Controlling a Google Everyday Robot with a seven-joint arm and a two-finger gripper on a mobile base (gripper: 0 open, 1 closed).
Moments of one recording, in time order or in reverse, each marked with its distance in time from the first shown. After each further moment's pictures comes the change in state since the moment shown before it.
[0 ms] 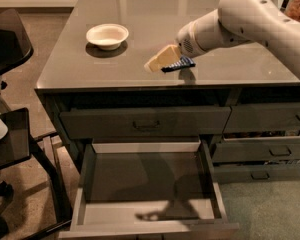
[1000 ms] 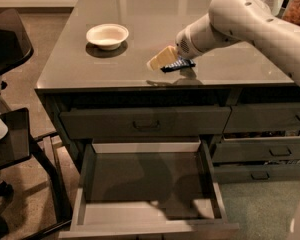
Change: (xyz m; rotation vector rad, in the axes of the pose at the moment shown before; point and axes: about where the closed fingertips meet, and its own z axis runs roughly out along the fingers) arm 0.020 -0.021 0.017 0.065 0.094 0.154
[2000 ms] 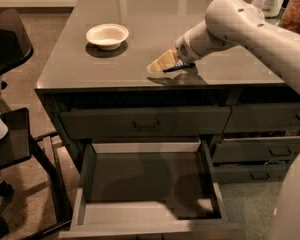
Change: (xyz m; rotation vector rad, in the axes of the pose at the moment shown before) arm 0.015 -0.015 0.022 0.015 0.039 0.051
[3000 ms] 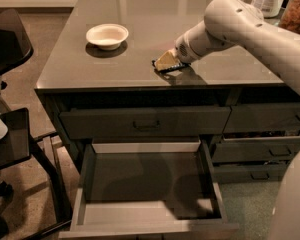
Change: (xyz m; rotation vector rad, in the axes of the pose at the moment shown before) arm 0.002 0.001 0.004 0.003 0.009 0.005
